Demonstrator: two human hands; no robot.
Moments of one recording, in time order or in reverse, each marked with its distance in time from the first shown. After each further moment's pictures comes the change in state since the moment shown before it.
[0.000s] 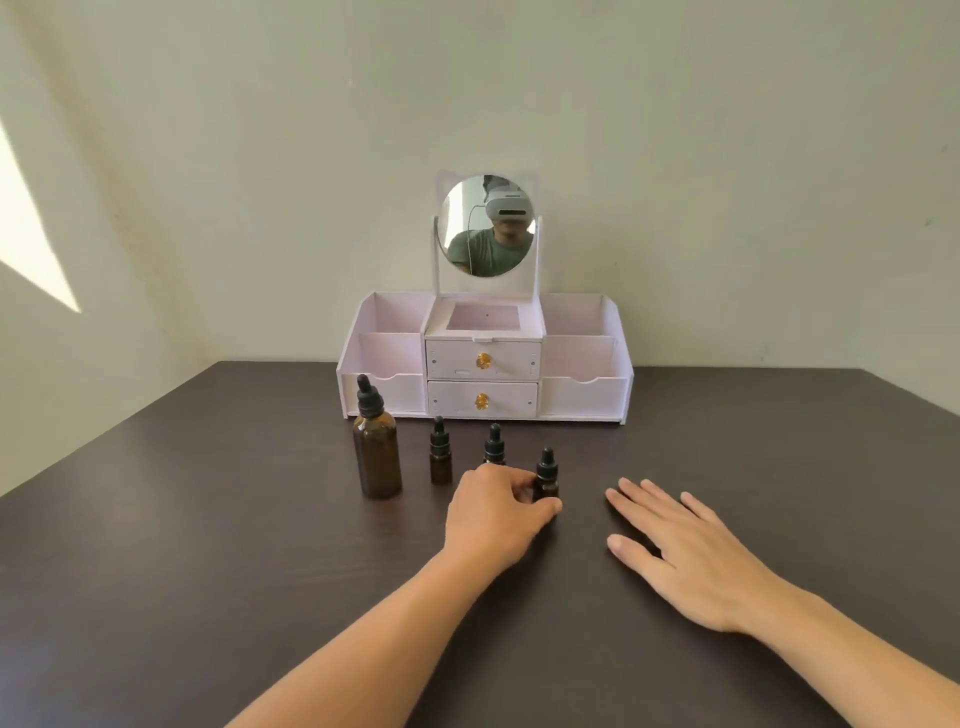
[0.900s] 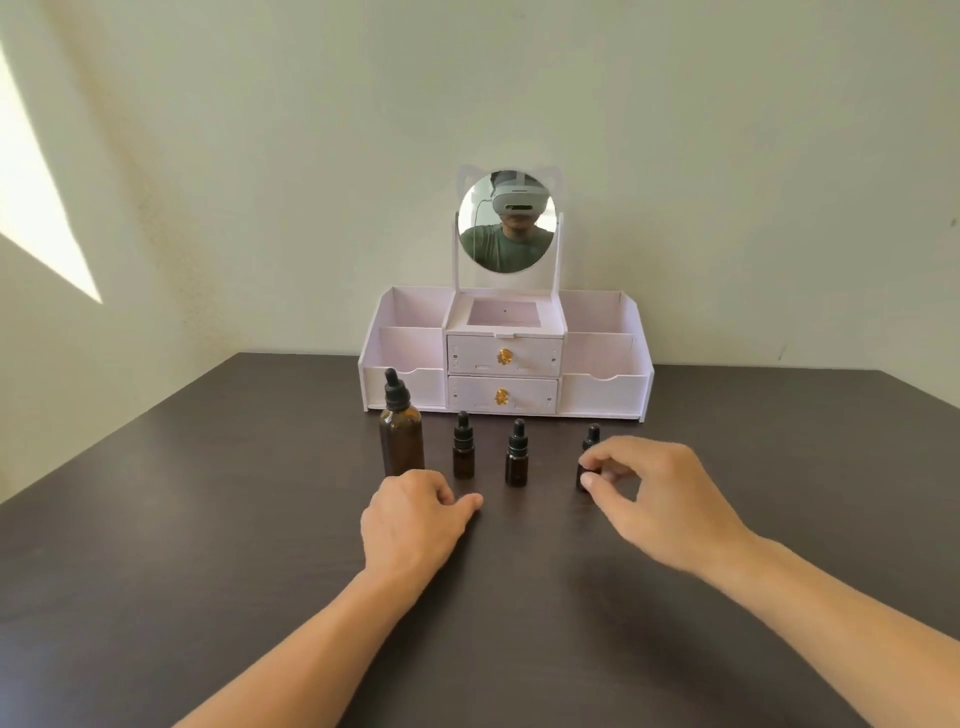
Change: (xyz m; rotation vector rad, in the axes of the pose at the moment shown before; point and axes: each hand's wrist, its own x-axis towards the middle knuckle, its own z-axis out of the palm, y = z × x) left_hand -0.019 -0.048 -0.058 0.299 0.235 -0.228; right_hand 0.014 -0.064 -0.034 0.340 0.500 -0.200
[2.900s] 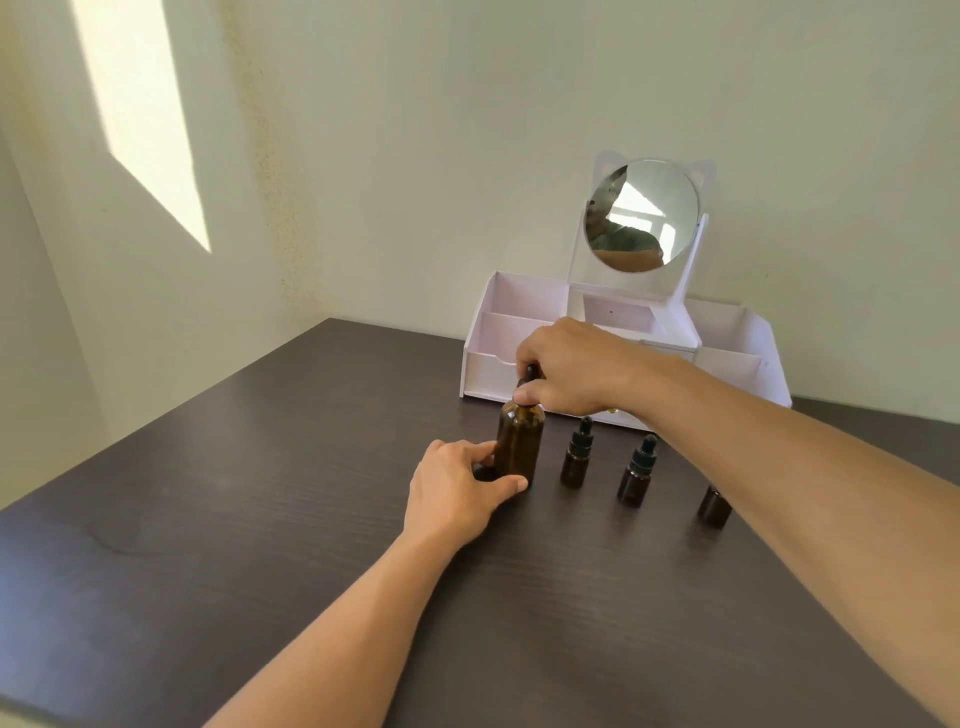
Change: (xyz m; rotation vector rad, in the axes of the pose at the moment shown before) left_hand 0.057 -0.081 -0.015 -0.258 -0.110 0.013; right_hand 0.165 -0.141 0.068 -0.439 -0.511 -0.273
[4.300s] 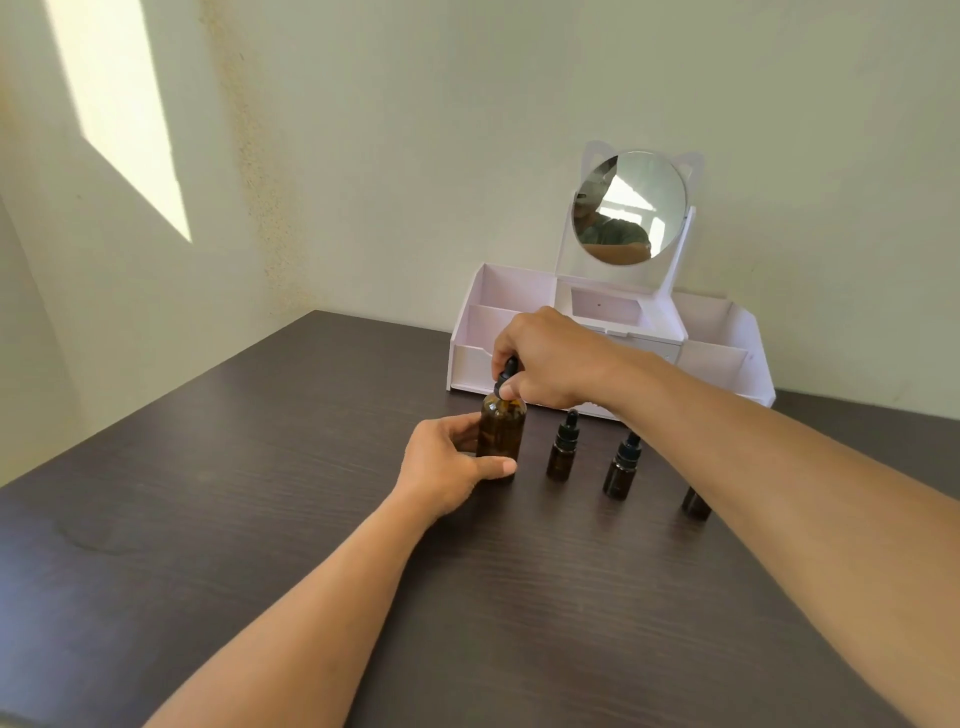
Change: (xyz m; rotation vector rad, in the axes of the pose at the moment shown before) left_hand 0.009 0.016 -0.010 -0.442 -0.124 -0.059; right_hand 0.001 -0.006 0.003 0.120 0.069 0.018
